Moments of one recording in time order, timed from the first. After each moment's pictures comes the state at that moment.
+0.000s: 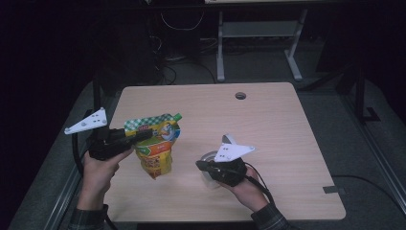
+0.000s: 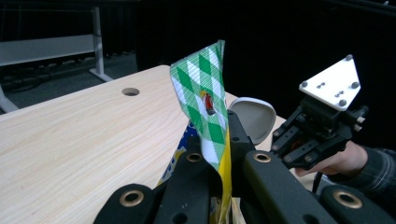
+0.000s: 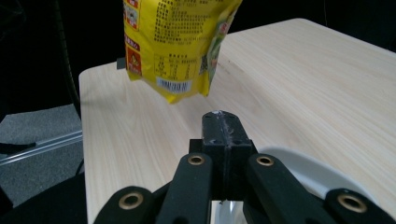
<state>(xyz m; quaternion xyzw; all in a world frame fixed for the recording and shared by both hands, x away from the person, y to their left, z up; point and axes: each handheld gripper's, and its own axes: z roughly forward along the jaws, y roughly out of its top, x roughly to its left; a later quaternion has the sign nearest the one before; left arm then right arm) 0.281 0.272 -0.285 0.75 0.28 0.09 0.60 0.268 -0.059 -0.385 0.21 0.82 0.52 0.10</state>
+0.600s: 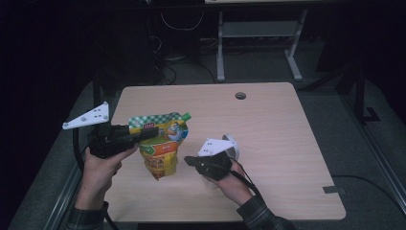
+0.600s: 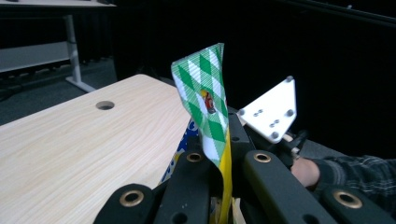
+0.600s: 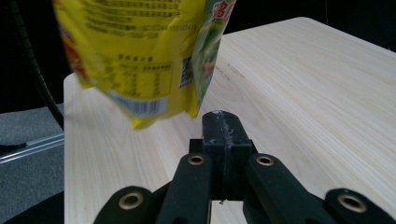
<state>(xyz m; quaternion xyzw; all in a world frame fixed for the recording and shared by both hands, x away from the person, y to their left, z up) 0.273 0.253 -0.258 0.76 0.24 0.07 0.61 0.283 -0.024 -0.387 0.22 0.83 0.51 0.10</state>
